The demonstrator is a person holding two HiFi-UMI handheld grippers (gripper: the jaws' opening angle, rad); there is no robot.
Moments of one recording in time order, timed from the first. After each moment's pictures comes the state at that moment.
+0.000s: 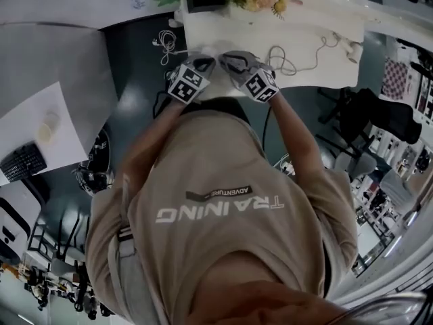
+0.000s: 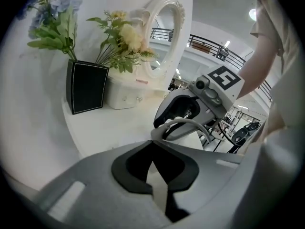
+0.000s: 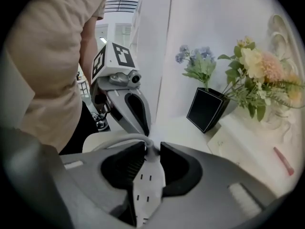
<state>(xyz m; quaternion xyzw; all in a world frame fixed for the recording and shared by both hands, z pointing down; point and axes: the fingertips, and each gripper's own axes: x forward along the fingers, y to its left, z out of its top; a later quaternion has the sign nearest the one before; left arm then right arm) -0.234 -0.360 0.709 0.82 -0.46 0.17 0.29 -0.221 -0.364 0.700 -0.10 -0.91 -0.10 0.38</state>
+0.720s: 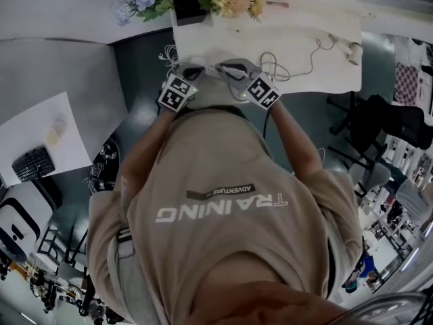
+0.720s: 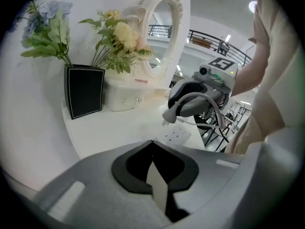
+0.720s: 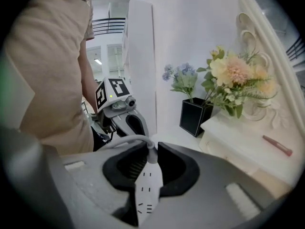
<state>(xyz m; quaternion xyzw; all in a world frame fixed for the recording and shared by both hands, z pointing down) -0.227 -0.361 0.701 0.81 -0.47 0.19 0.29 -0.201 -0.372 0.650 -0.10 -0.95 -0.02 0.31</state>
